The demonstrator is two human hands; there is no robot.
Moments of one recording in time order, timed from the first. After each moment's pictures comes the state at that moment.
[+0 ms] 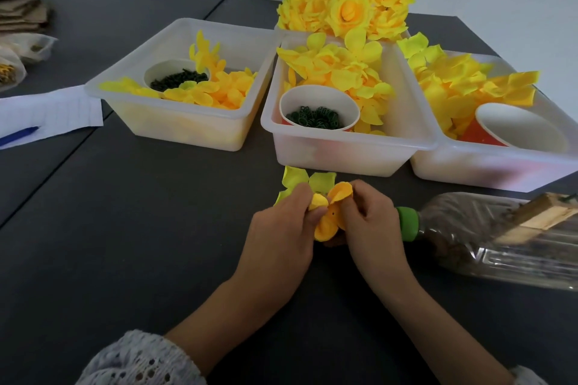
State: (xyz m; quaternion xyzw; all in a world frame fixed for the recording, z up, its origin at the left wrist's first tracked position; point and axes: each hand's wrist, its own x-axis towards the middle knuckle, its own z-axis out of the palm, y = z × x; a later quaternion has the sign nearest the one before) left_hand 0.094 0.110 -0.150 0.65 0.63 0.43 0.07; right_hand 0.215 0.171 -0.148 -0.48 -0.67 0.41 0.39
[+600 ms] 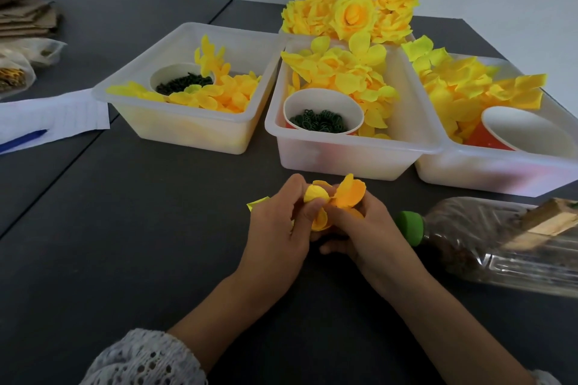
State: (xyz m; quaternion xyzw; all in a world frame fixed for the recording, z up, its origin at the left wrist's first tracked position) left_hand 0.086 0.118 -0.149 0.61 0.59 0.52 0.11; right_hand 0.213 0.177 -0.141 -0.42 -0.53 0.67 0.30
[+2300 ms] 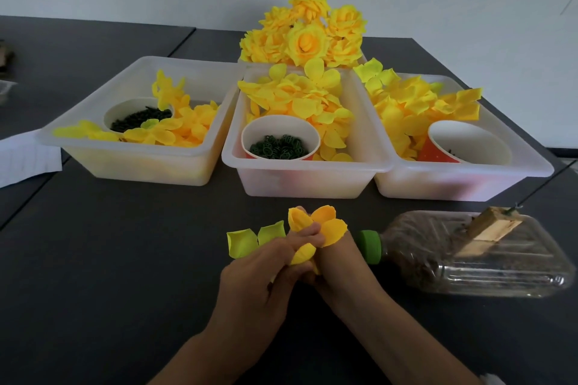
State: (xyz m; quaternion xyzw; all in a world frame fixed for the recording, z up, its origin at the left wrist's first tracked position) left_hand 0.100 0.105 -0.148 0.68 0.48 0.54 0.13; right_hand 0.211 0.175 -0.145 -0.41 -0.41 0.75 0.34
